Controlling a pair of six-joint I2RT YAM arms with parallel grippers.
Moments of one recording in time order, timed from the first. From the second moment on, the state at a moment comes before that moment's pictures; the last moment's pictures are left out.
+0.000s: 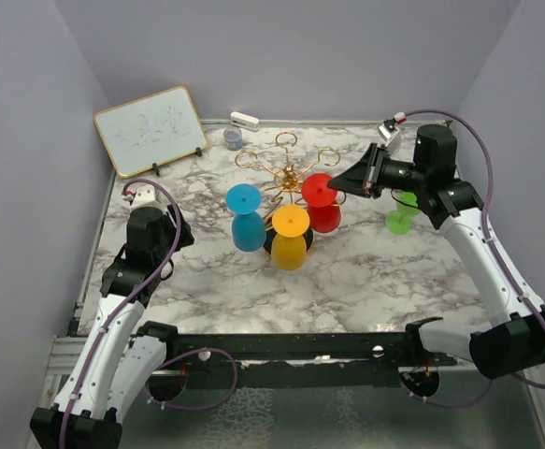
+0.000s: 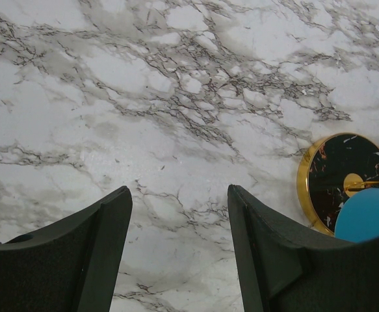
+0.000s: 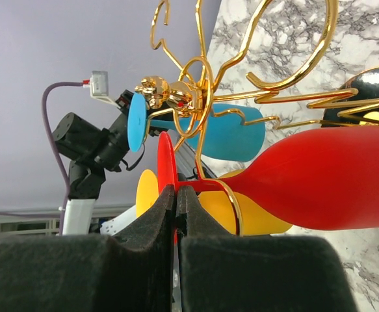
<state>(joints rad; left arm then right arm) -0.20 0.70 0.69 -0.53 -0.21 -0.41 0.23 1.22 1.24 -0.40 -0.85 0.83</state>
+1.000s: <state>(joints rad) -0.20 0.70 0.69 -0.53 -0.20 -0.41 0.28 1.06 1.23 -0.56 -0.71 0.73</state>
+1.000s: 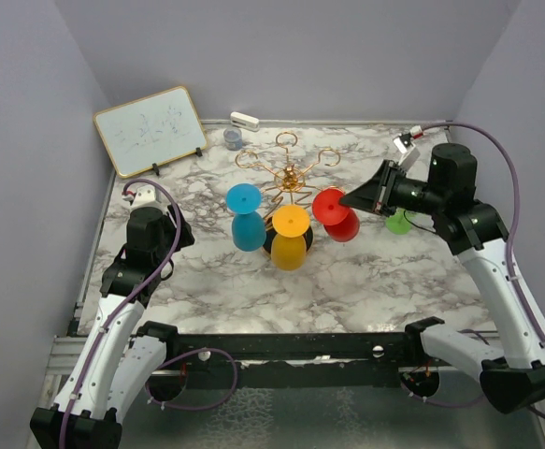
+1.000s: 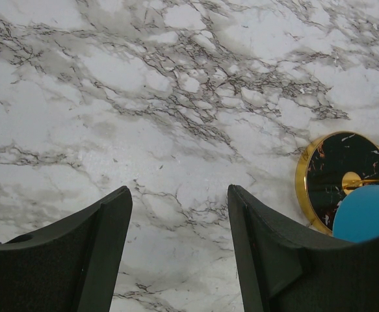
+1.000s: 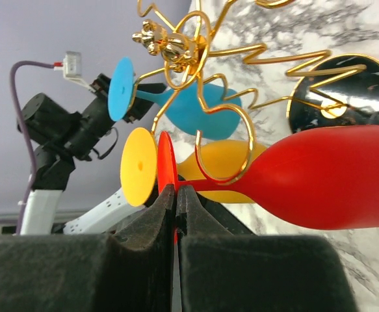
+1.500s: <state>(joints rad) -0.20 0.69 0.69 -0.53 -0.20 -0.42 0.28 0.91 1.38 -0.60 -0.40 0.38</state>
